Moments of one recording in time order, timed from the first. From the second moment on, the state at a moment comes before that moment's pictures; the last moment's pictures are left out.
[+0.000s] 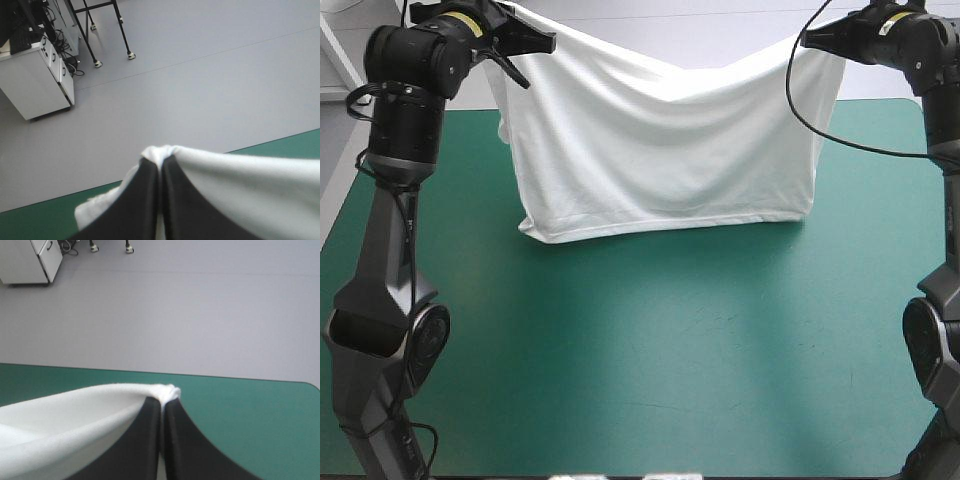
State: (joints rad) left arm -0.32 1.91 -2.54 0.18 1.02 0.02; right arm 0.05 1.83 -2.34 0.07 0.97 0.00
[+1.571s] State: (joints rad) left arm -0.32 1.69 -1.24 -0.02 0.93 -0.08; right arm 0.05 1.56 -1.10 0.16 1.04 -0.03
